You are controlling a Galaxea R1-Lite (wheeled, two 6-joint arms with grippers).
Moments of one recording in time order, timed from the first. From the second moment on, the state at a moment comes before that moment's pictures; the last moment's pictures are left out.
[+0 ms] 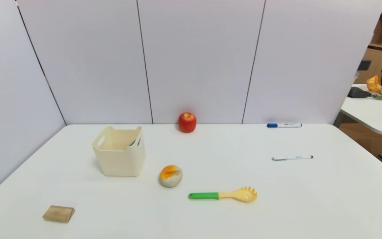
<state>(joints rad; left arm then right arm) 0.00 0.08 0.00 -0.09 -0.06 0.15 0.00 0.00 0.00 -0.01 0.01 -0.01</state>
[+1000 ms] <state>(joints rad) 0.00 0.00 0.00 0.00 -0.01 0.02 0.00 0.00 0.00 -0.01 0.01 -0.02</state>
